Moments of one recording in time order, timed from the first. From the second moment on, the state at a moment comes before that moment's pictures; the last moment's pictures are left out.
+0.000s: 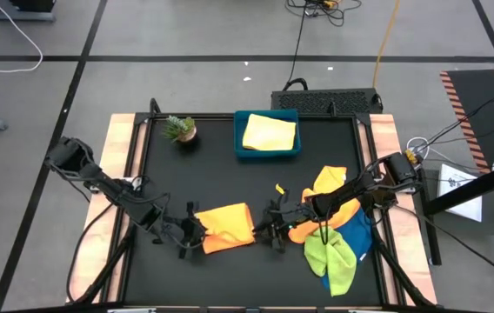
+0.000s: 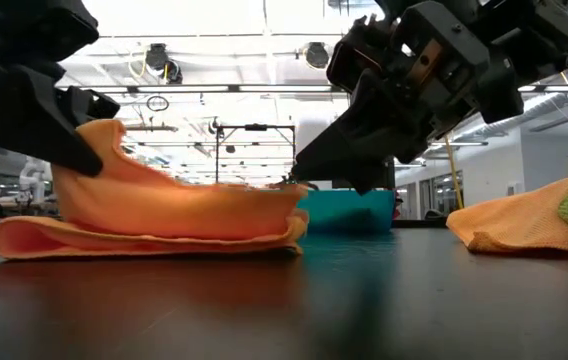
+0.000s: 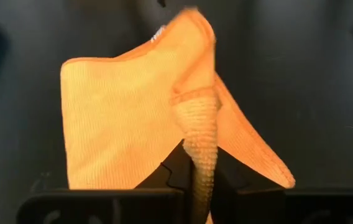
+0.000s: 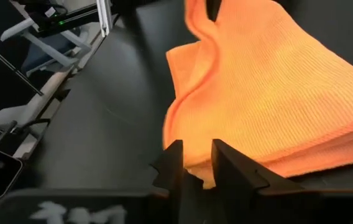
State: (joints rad) left arm -0.60 1.38 0.49 0.16 -0.40 -0.27; right arm 0.26 1.83 0.71 0.67 -0.06 0.37
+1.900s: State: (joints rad) left arm -0.35 1.38 0.49 0.21 -0.28 -0.51; right arm -0.05 1.83 0.85 0.47 -0.29 0.32
